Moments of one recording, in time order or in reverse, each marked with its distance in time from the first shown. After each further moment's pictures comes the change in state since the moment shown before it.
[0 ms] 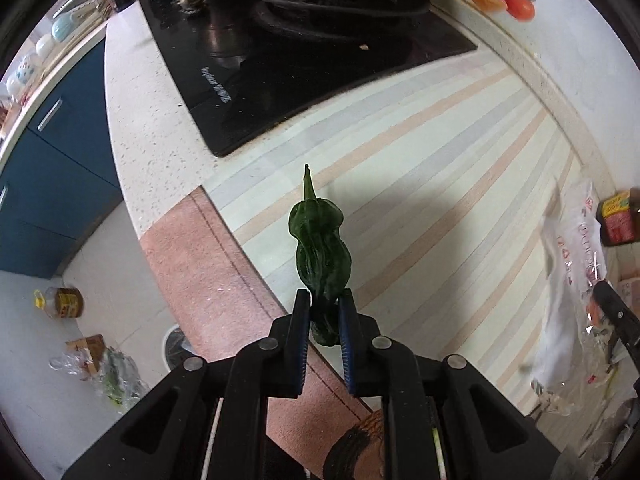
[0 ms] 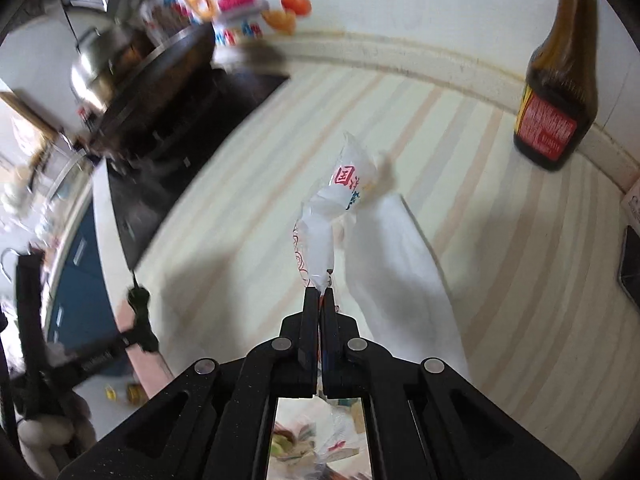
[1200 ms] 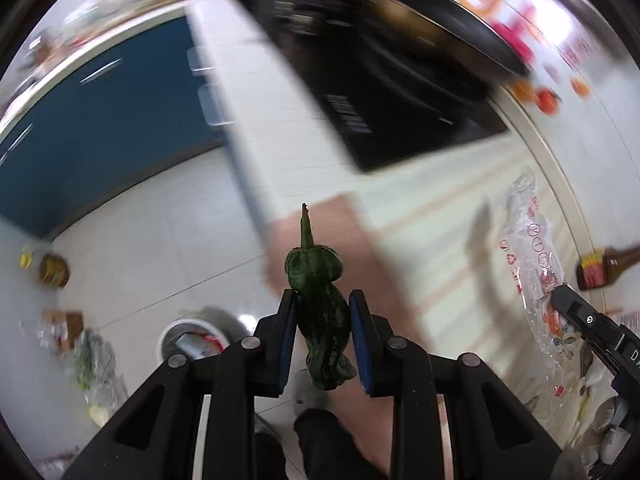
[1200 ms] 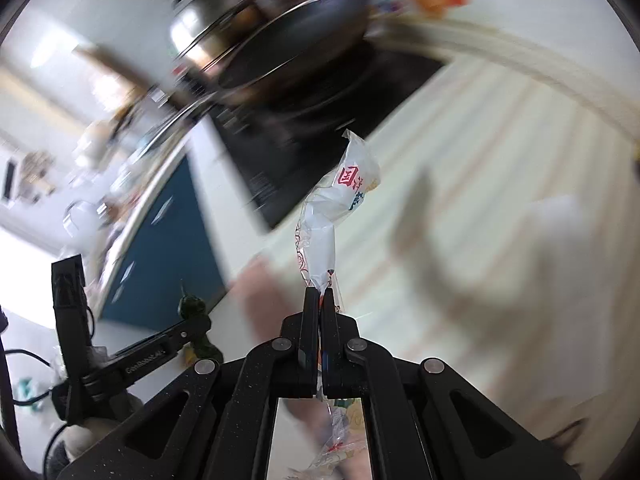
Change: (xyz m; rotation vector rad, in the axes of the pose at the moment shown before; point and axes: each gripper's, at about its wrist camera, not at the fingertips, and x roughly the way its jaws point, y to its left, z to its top) left arm -0.078 0.125 -0.046 -0.195 -0.151 -0.042; right arm 0.008 0.148 -0.036 -0.163 0.134 0.319
